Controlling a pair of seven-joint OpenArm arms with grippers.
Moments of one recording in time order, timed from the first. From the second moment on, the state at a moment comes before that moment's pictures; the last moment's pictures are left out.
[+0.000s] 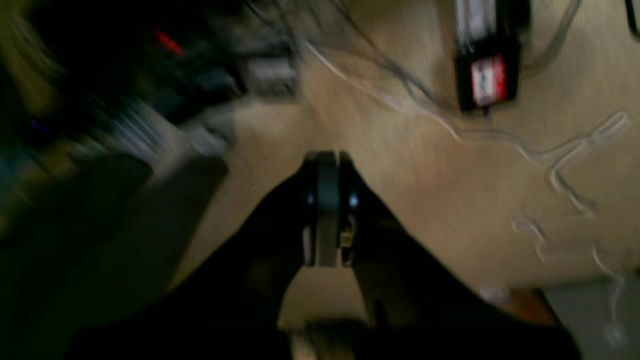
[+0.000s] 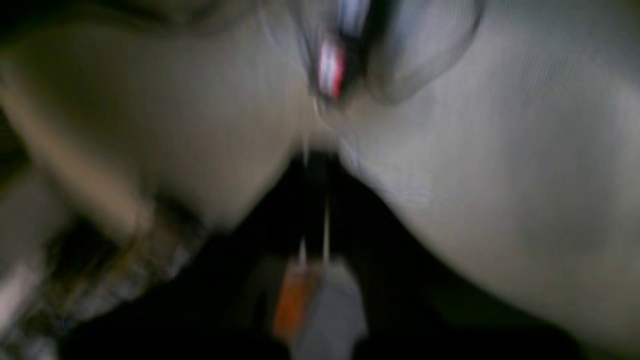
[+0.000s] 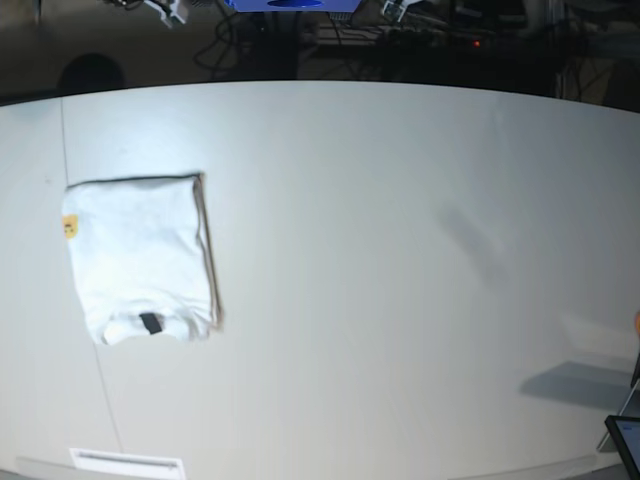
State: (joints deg) left arm 25.9 -6.3 10.1 37.6 10.5 0.8 17.4; right arm -9.4 7.3 20.4 10.3 -35.7 33.2 -2.9
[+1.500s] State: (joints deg) left arm 5.0 -2.0 9.6 8.7 10.3 0.3 -3.5; right arm 1.7 11.3 9.2 1.9 -40.8 10.1 3.3
